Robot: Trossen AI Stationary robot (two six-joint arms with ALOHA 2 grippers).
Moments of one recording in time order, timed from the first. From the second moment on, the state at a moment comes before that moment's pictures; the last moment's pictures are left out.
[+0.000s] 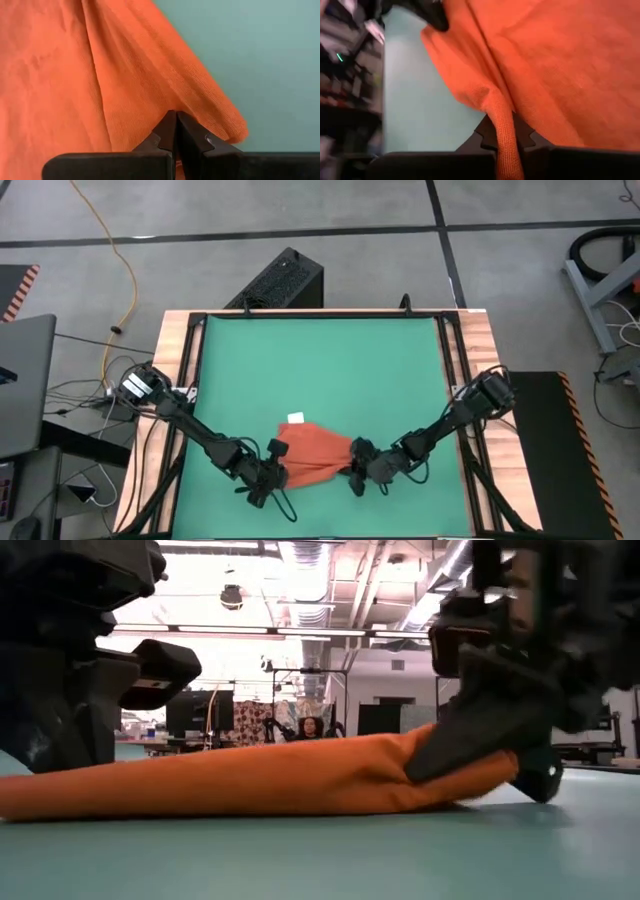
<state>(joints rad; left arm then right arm) -0.62 1.76 0.88 -0.14 -0.21 -0.15 0.58 1.91 0.76 0.45 0.31 1.13</state>
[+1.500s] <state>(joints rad) -0.48 1.69 0.74 0.30 -0.34 0.50 0.44 1.76 0.76 0.23 -0.13 1.44</state>
